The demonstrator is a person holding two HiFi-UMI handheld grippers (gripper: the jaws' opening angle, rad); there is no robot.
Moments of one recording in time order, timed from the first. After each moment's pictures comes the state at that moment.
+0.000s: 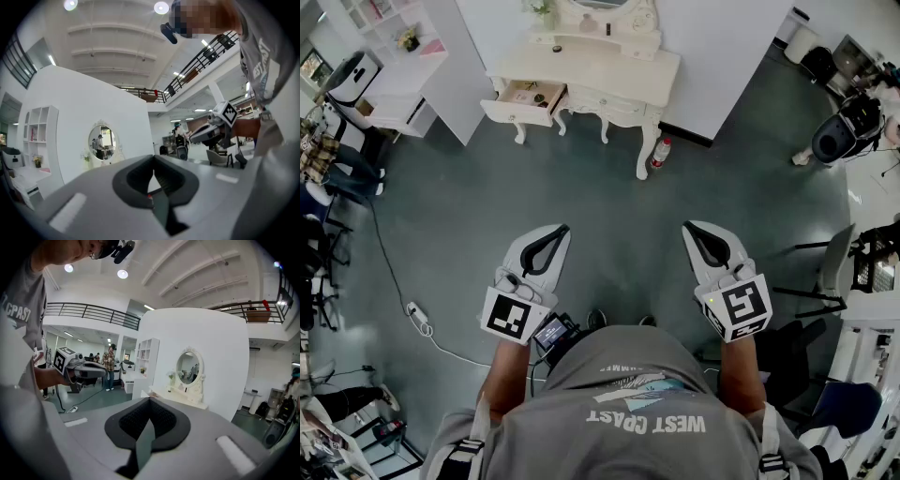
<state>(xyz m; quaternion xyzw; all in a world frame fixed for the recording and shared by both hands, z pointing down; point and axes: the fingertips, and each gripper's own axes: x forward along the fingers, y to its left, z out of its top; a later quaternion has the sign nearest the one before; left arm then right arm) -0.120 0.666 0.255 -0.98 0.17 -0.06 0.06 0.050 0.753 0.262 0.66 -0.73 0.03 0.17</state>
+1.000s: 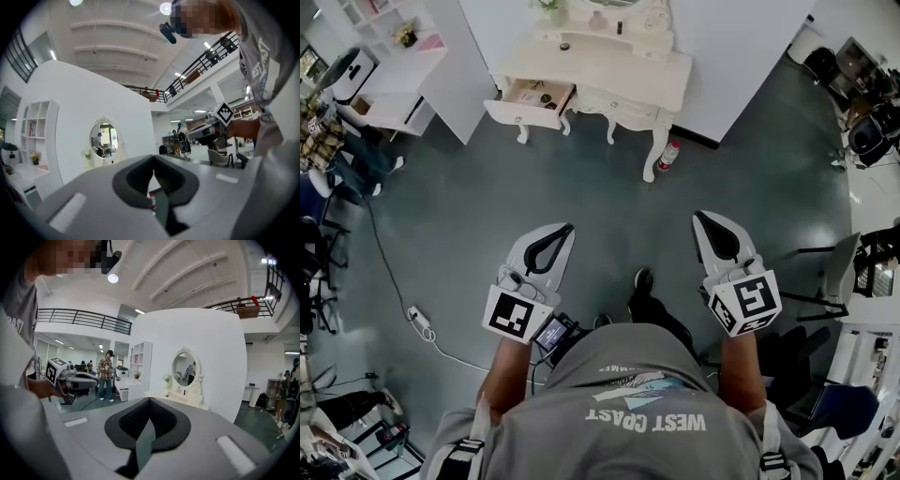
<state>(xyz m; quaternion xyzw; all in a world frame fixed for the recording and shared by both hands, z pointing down) -0.137 0.583 0.269 -0.98 0.17 -0.05 0.05 0.048 0.663 0.261 0.69 -0.71 0.04 0.12</state>
